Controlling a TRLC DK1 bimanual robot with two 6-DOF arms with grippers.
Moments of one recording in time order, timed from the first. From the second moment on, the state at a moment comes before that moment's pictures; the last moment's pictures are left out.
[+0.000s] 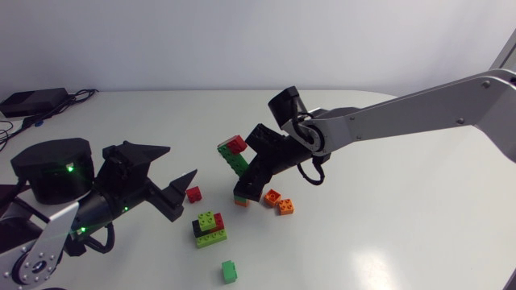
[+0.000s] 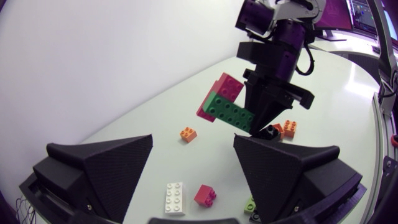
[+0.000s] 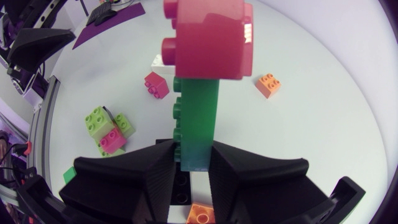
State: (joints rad) left arm -0.40 1.06 0.33 0.45 0.08 0.38; right arm 0.57 1.91 1.23 -0.18 -0.44 -0.43
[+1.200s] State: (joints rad) left arm -0.54 1.05 0.28 0.50 0.04 0.50; right arm 0.70 1.90 1.22 -0.24 -0.32 -0.43
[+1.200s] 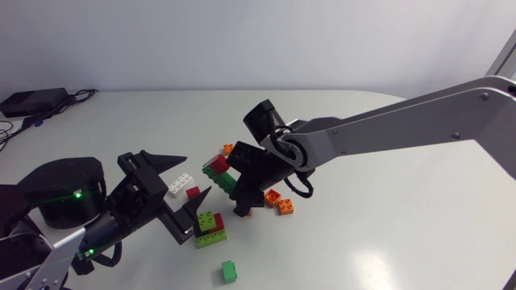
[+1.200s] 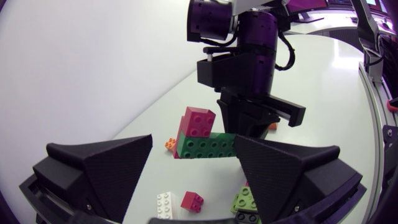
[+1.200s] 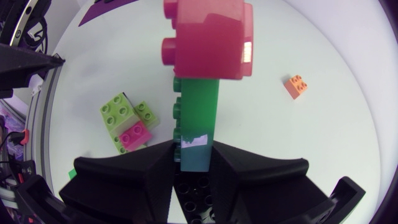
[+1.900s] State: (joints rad) left arm -0.58 1.06 0.28 0.50 0.04 0.51; right arm 0.76 1.85 1.18 -0.24 -0.32 -0.43
